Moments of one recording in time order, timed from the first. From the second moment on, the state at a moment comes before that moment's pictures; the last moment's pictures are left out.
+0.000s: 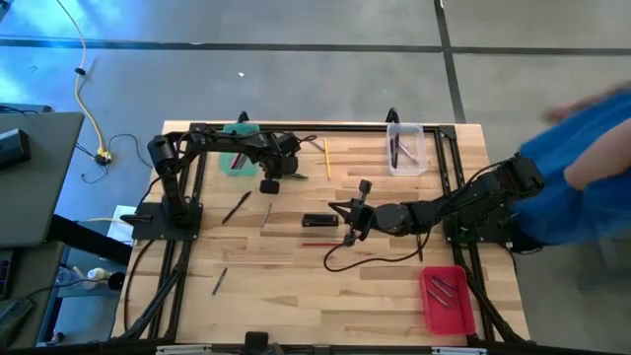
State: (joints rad) left arm 0.61 1.89 1.11 -0.65 -0.05 0.63; right arm 0.24 1.51 0.70 0.59 0.60 -0.26
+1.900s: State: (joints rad) left arm 0.15 1.41 0.54 0.93 0.14 -0.21; right arm 0.14 1.57 0.74 1.03 0.33 -0.05
